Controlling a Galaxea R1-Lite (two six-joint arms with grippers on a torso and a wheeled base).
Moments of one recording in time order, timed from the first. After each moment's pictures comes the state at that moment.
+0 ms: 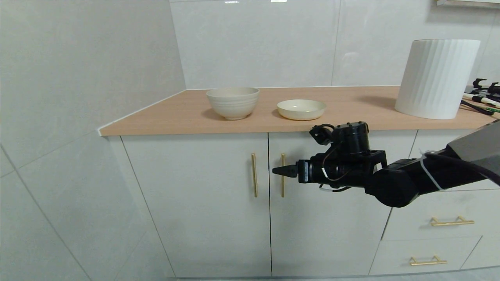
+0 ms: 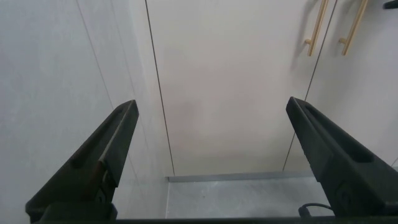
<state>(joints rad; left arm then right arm) 0.00 0.00 0.00 0.01 -0.04 0.01 0.52 2.08 -1.19 -0.54 0.34 0.33</state>
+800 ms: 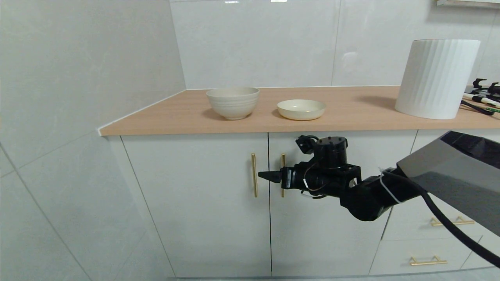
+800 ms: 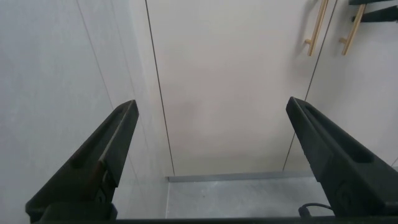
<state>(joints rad) 0.00 0.00 0.00 0.01 -0.04 0.01 0.57 2.24 -1.22 -0.76 0.32 0.41</state>
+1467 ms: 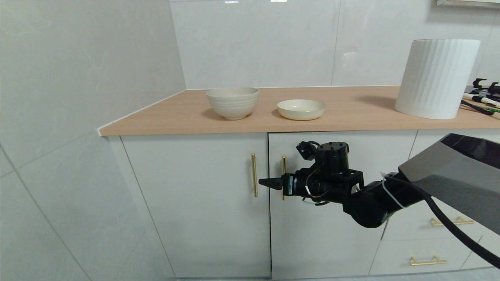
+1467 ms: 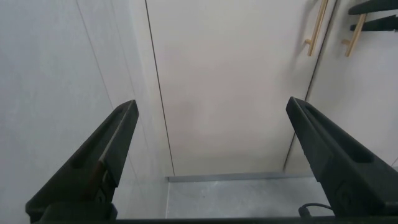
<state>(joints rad) 0.00 0.00 0.00 0.01 -0.04 0.01 0.59 2.22 -1.15 -0.77 0.36 0.44</state>
